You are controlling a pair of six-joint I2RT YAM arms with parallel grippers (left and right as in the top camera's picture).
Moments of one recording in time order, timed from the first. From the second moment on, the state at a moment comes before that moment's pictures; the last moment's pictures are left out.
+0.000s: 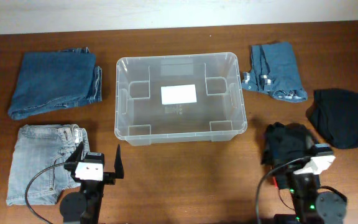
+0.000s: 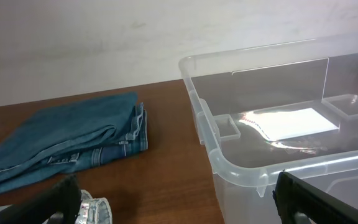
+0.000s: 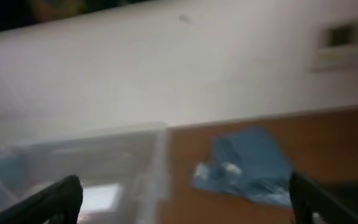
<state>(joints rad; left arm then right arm) 0.02 0.01 0.05 -0.14 0.09 0.12 -0.07 0.03 0.29 -0.24 -0.12 0.16</state>
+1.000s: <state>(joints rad) 0.02 0.01 0.05 -0.14 0.09 0.12 -0.19 1.64 1.92 -1.12 -0.13 -0.06</state>
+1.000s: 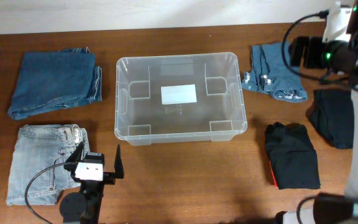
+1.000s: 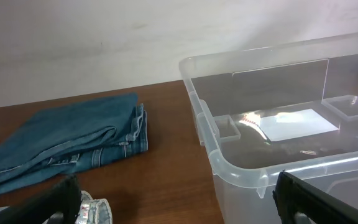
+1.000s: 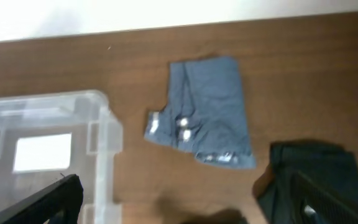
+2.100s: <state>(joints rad) 0.02 0.01 0.05 -0.14 0.09 0.12 -0.48 2.25 1.95 -0.95 -0.57 -0.34</state>
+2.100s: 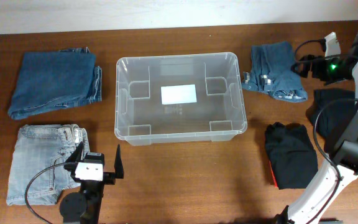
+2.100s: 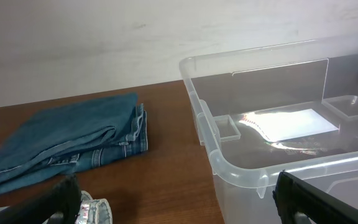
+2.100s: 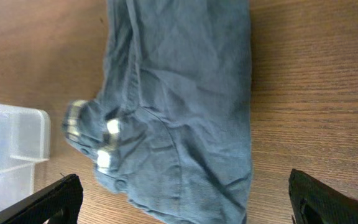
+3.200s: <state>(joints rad) 0.02 0.01 0.05 -0.14 0.09 0.12 -0.47 2.41 1.95 -0.90 -0.63 -0.37</state>
